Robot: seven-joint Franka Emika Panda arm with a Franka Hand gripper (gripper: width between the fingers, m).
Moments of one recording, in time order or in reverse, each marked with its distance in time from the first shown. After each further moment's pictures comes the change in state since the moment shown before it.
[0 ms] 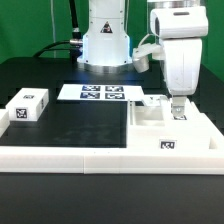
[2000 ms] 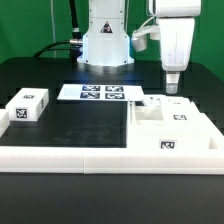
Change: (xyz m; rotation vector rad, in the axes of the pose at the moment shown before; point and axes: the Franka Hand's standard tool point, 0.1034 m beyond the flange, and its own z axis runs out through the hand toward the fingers) arm -0.003 -0.048 -0.024 0.005 -0.031 0.035
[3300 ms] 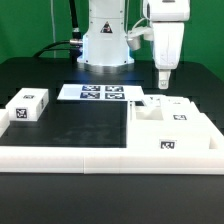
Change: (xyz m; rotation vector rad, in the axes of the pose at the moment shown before) arm -0.011 -0.059 0.007 0.023 -0.014 -0.044
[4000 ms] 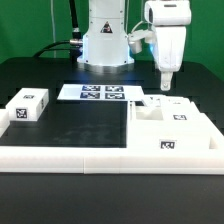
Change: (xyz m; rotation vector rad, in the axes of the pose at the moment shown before) arm 0.006 -0.021 0.015 0.002 0.021 -0.044
